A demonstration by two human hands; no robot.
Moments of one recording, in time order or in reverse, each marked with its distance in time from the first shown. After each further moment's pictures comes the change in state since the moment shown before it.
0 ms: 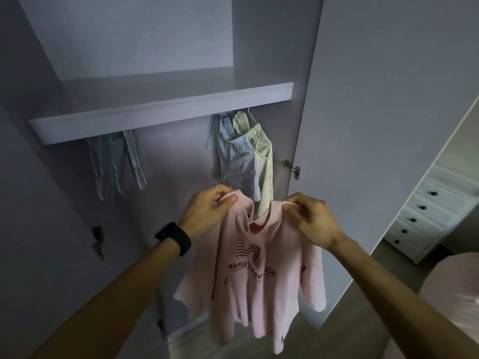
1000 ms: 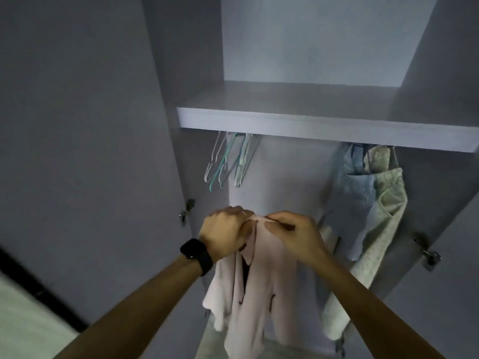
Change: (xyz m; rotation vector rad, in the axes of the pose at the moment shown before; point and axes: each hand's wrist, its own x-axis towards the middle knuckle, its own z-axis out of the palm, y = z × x) left_hand -0.026 0.001 -0.028 0.912 0.309 -0.293; right_hand 0.143 -0.041 0.132 0.479 -0.472 -0.381
